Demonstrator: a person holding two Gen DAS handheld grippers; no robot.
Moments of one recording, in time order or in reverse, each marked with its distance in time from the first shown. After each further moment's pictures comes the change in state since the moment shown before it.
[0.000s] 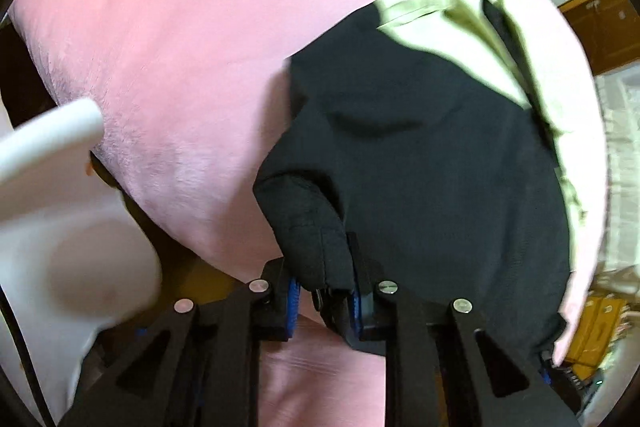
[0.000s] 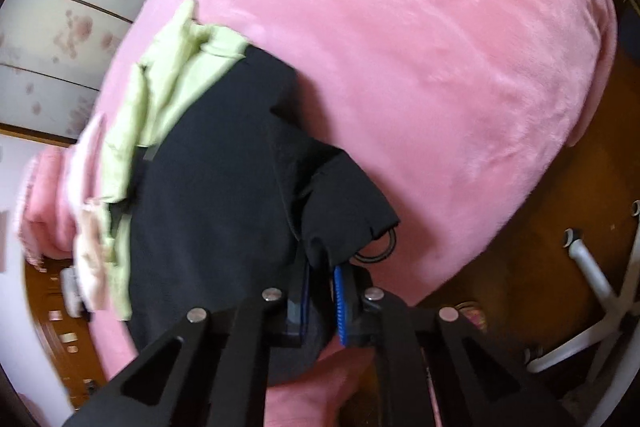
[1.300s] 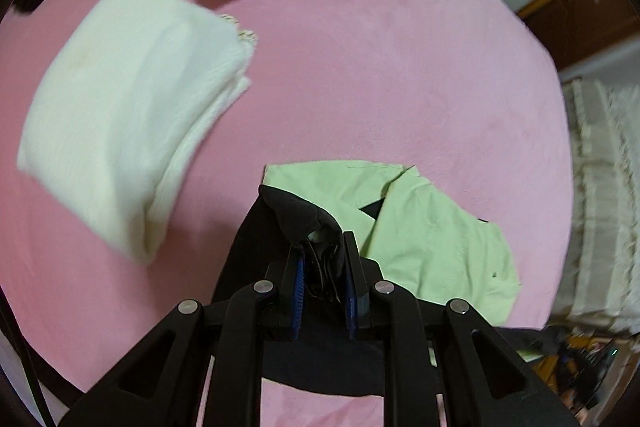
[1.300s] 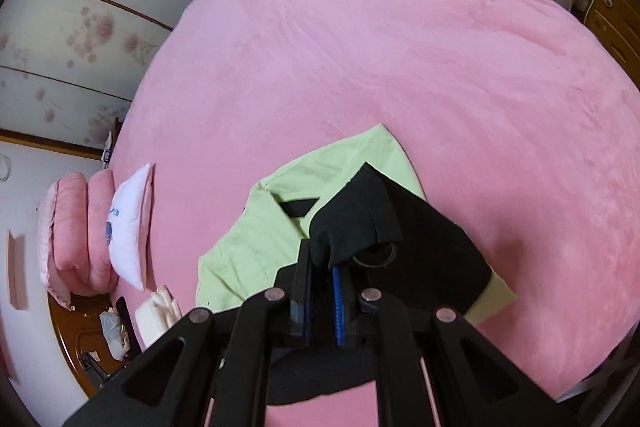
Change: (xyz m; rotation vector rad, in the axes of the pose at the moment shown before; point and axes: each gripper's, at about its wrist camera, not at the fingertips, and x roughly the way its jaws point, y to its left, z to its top) left arm -0.051 -0.265 0.385 0.186 -0.012 -0.009; right arm 0.049 0.307 0.286 -0.049 0.025 0.007
